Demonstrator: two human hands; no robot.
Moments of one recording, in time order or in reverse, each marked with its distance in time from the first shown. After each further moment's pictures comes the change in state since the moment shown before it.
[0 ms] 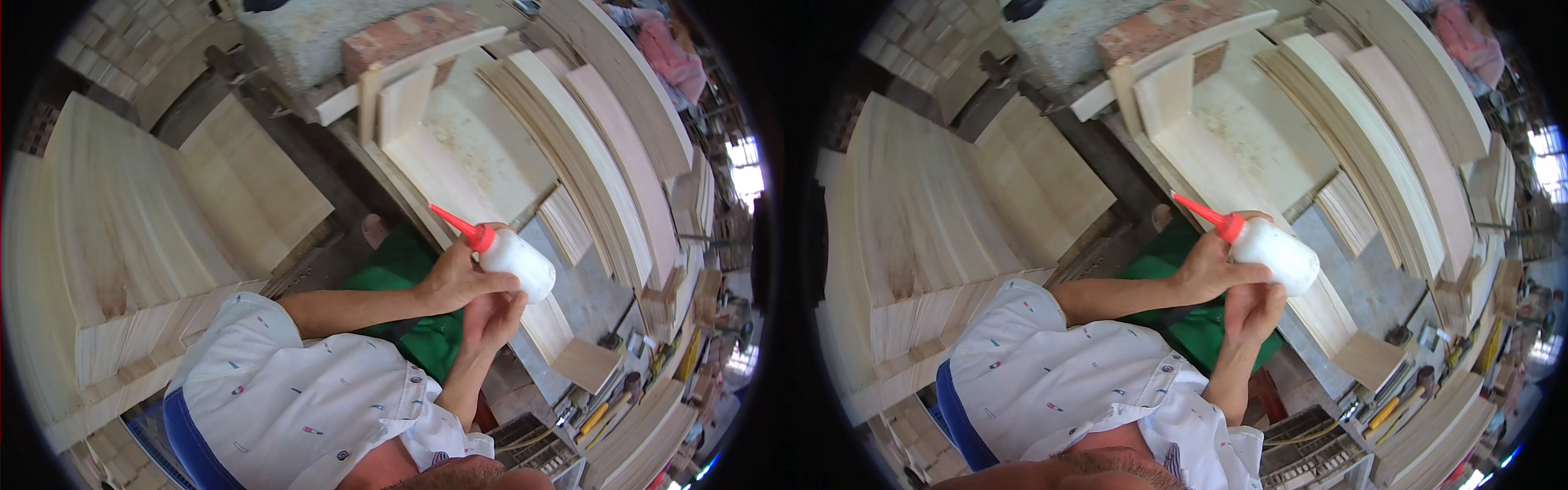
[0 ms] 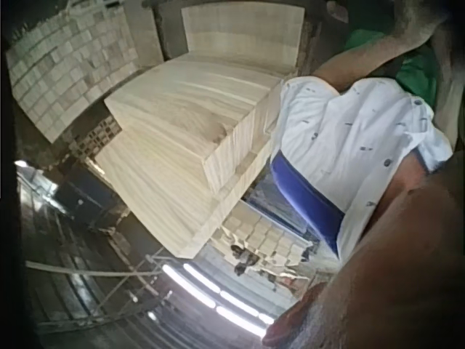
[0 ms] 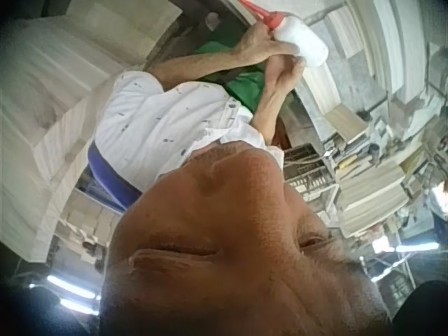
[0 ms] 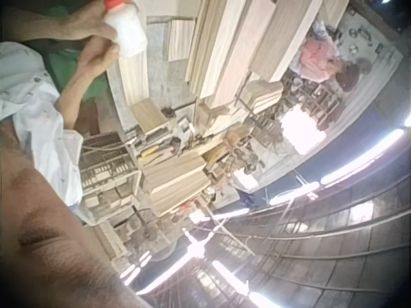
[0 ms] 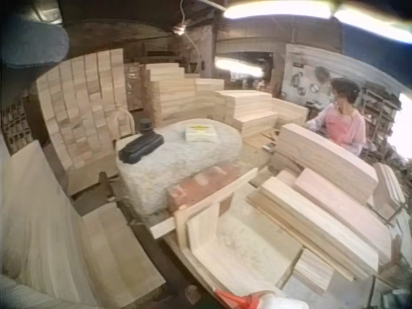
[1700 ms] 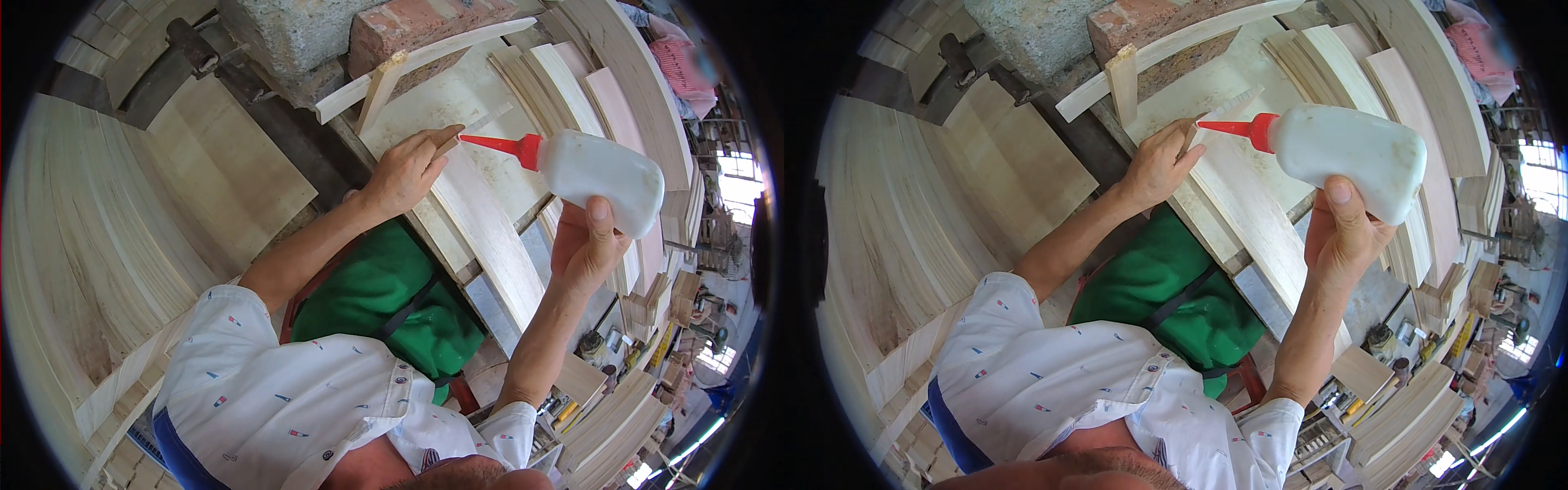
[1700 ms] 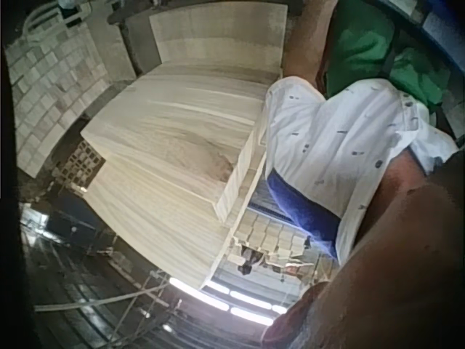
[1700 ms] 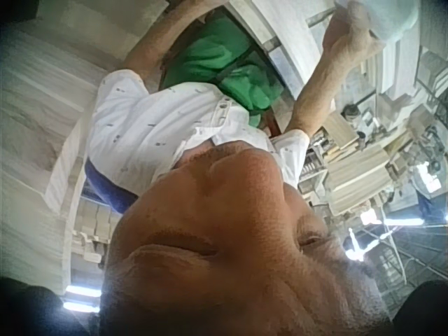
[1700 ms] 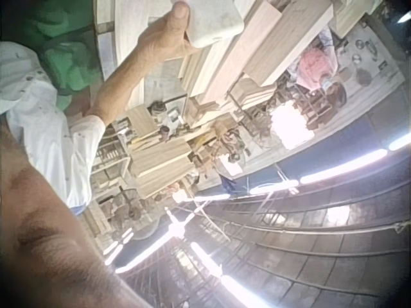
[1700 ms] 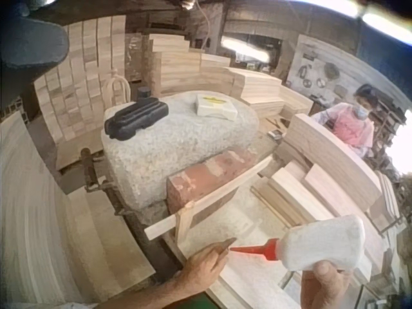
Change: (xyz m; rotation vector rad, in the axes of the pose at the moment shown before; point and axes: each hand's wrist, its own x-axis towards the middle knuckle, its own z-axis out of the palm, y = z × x) left_hand 0.072 0.006 -0.139 1.030 0.258 0.540; right_hand 0.138 -0.029 0.107 -0.633 -0.262 -0.197
